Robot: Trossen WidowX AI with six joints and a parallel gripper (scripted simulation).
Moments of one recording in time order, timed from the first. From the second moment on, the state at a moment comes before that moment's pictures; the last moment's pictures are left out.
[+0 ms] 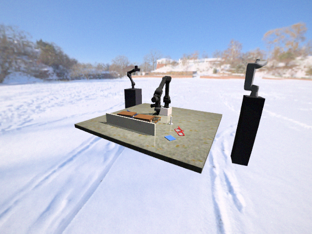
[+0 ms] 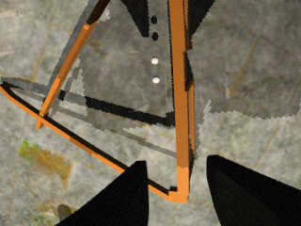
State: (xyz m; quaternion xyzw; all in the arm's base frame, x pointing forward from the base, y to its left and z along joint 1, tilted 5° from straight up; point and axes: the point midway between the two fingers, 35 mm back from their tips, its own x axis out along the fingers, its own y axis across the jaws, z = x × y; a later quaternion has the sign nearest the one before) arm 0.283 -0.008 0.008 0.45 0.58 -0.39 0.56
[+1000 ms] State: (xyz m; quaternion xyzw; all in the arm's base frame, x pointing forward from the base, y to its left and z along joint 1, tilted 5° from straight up) arm 0.277 -0.005 -0.040 0.44 0.58 -0.39 0.56
